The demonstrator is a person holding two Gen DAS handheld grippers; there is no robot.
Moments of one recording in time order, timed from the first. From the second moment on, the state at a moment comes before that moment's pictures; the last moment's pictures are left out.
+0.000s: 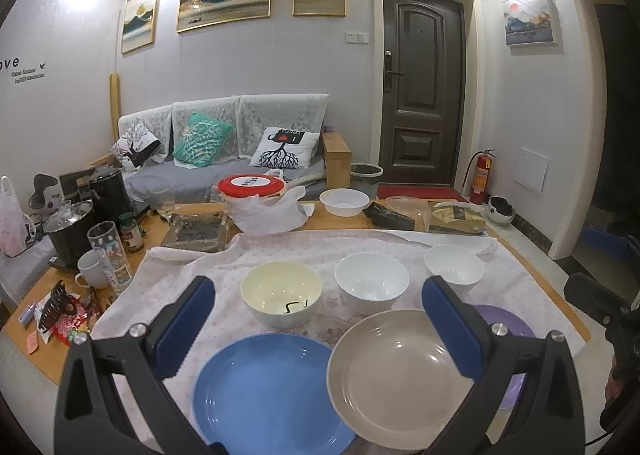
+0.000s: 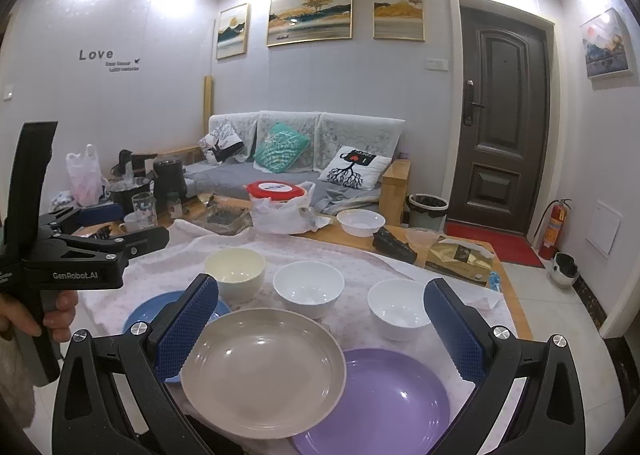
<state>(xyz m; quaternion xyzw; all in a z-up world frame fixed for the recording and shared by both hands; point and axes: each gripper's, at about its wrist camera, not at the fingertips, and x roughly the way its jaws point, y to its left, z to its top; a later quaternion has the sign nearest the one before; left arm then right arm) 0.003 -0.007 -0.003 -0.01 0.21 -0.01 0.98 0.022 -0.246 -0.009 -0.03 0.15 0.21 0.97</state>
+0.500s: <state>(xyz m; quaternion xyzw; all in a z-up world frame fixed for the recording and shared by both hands) 0.004 -0.006 -0.002 -0.01 0.21 -0.01 0.98 0.023 -0.250 -0.008 -0.03 0.15 0.20 0.97</state>
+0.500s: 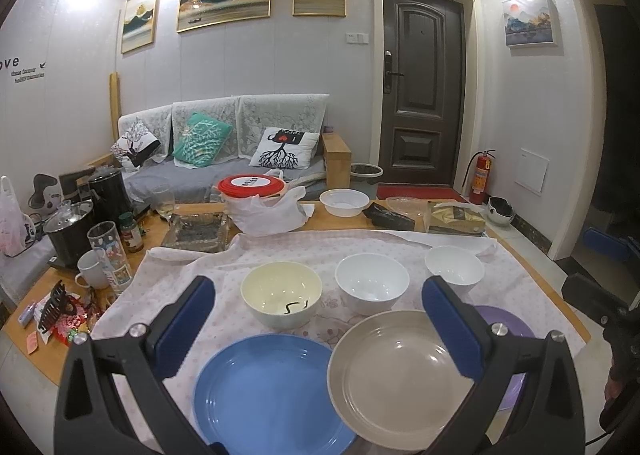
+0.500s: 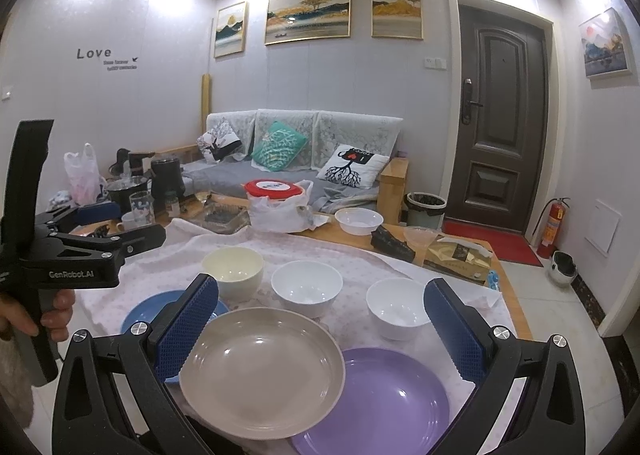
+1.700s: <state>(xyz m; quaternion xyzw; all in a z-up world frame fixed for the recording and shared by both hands) 0.001 -0.010 -0.001 -0.01 0.21 -0.01 0.98 0.024 -0.249 -0.008 -0.03 0.16 0.20 0.97</state>
